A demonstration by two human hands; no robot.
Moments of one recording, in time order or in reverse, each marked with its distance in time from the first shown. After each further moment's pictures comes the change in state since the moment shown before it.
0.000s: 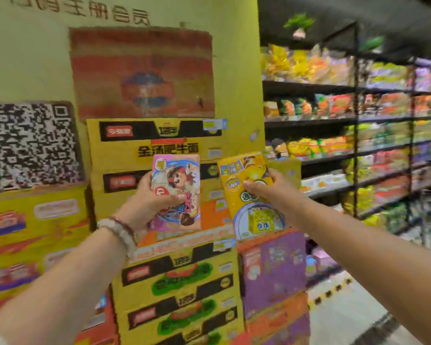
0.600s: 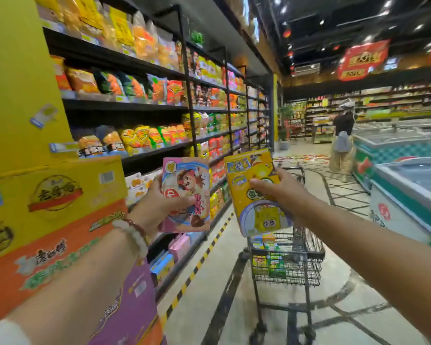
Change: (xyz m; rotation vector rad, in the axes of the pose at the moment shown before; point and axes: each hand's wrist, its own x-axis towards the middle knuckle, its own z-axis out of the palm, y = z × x) left_hand 0.206 -0.125 0.465 -0.275 -0.723 -0.095; right_hand 0.026 0.065 -0.404 -0.199 0.655 0.090
